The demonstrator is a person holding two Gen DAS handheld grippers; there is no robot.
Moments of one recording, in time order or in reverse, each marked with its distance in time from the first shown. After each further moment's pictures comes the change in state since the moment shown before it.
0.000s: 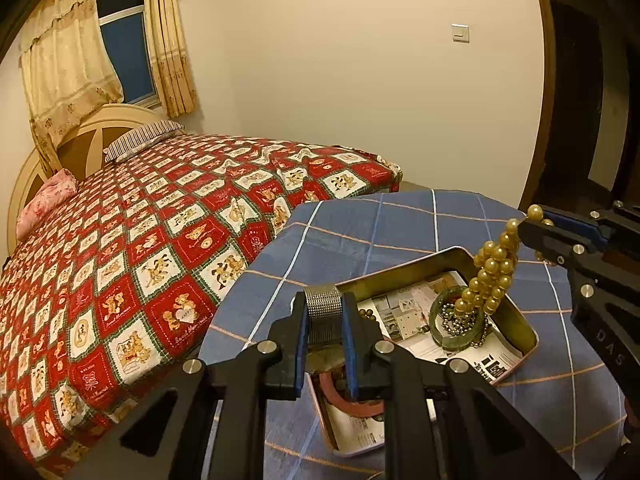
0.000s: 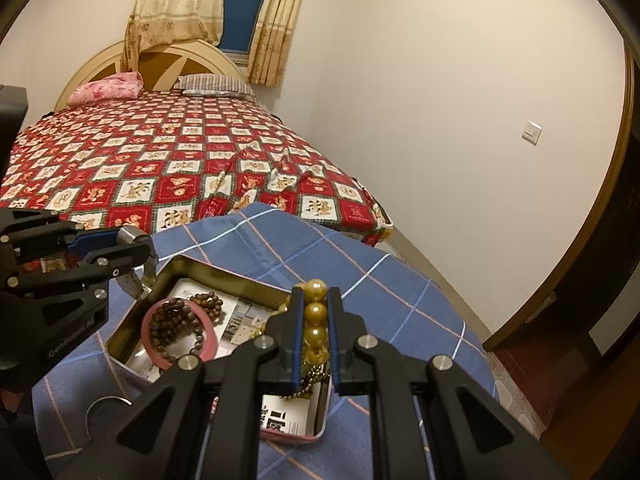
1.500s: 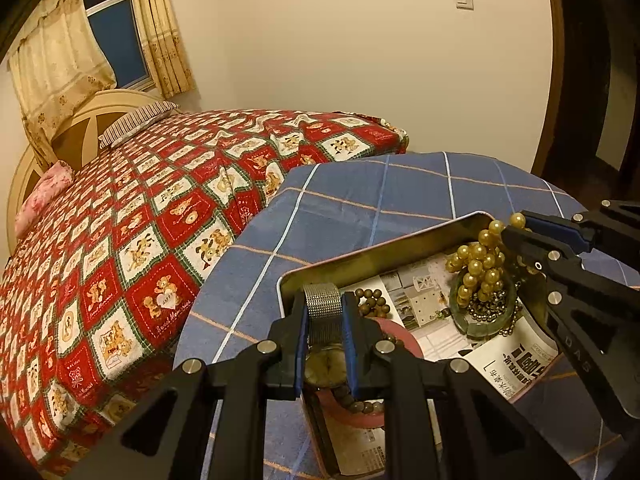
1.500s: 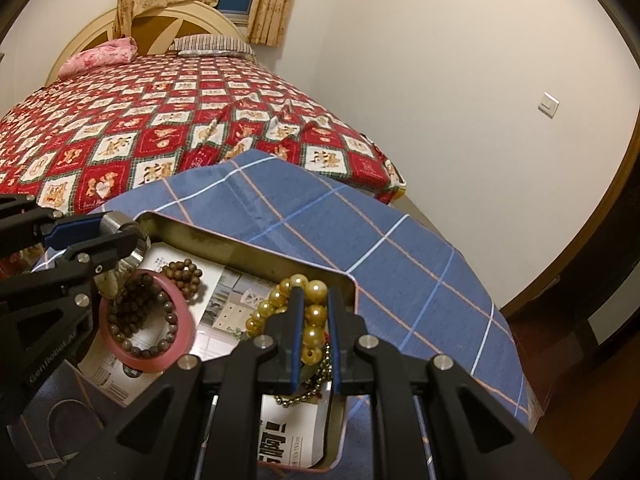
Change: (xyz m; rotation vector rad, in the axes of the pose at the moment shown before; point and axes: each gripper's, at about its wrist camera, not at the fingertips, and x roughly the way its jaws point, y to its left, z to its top) left arm 0.048 -0.007 -0.011 0.024 0.099 0.019; right arm 0.061 0.003 -0.015 -0.014 0.146 0.008
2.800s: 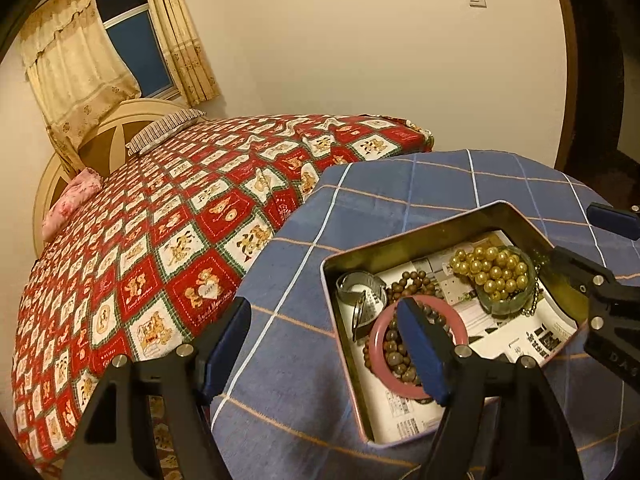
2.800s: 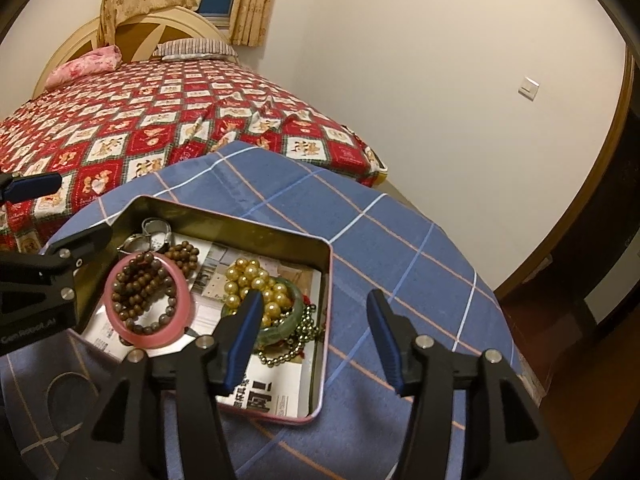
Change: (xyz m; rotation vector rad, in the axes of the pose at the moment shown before) left arm -0.022 0.008 -0.016 0.015 -0.016 0.114; right arm -0.024 -0.011 -0.027 0.068 0.001 -0.028
